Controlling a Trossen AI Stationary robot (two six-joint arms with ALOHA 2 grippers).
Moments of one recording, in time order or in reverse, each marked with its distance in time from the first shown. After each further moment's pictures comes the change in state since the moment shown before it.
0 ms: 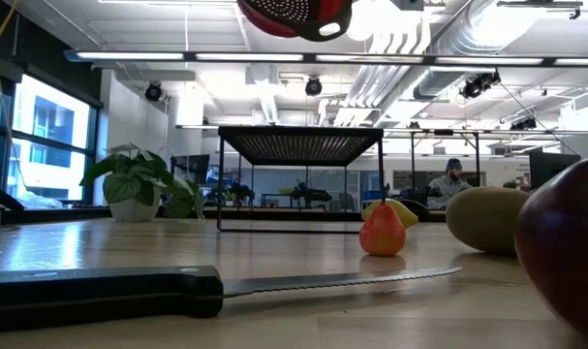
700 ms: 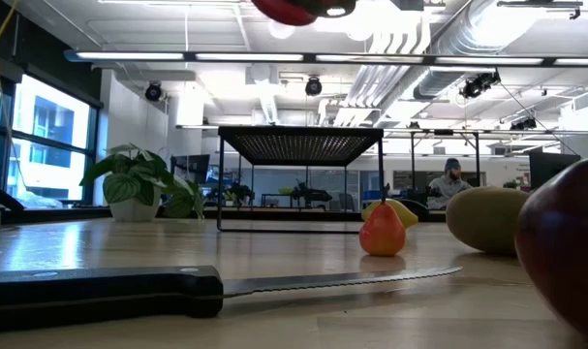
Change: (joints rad) left arm 0.000 -0.083 -0.002 -0.142 -0.163 -0.032; right arm -0.171 0.009 0.256 -0.352 -0.263 0.143
